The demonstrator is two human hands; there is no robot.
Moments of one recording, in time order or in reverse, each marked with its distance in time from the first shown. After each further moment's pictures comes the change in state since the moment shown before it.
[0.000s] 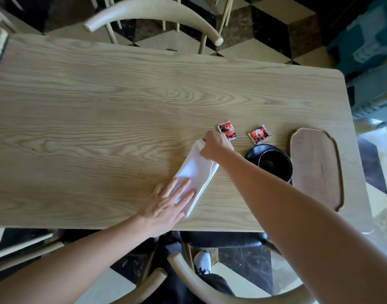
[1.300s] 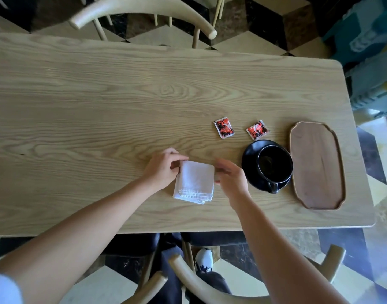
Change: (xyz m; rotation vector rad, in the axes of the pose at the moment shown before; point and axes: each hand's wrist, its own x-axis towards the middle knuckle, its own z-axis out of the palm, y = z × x) left_hand 0.082 -0.046 -0.050 -0.684 0.195 -0.290; right_hand -0.052 0.076 0.072 1.009 0.121 0.204
